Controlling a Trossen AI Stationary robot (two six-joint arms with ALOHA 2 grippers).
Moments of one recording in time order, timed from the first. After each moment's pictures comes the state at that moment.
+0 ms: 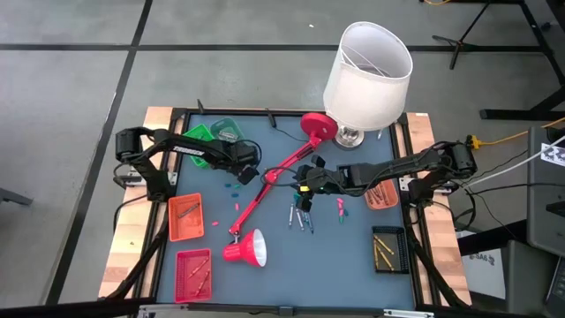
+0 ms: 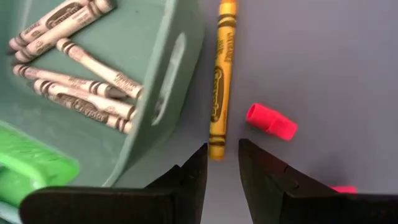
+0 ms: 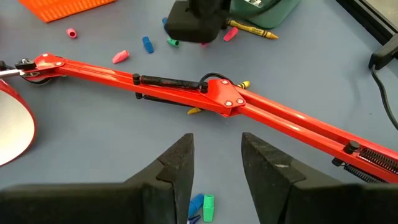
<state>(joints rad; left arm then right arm) 0.29 1.66 0.84 -0.60 -0.39 -0.60 0.09 1.61 1.02 -0.13 0.29 0.26</state>
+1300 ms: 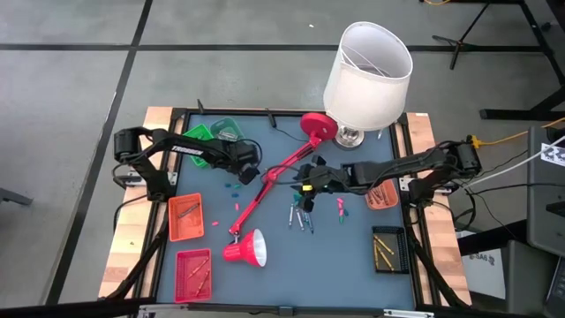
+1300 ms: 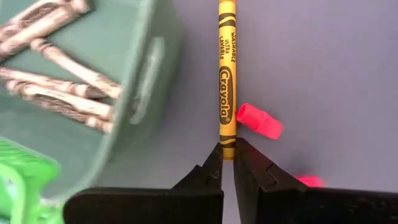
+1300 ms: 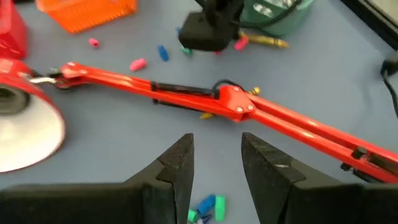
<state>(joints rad) 0.29 1.64 0.83 -0.58 -0.32 -0.59 0.09 1.56 1.02 -0.14 0.24 0.26</state>
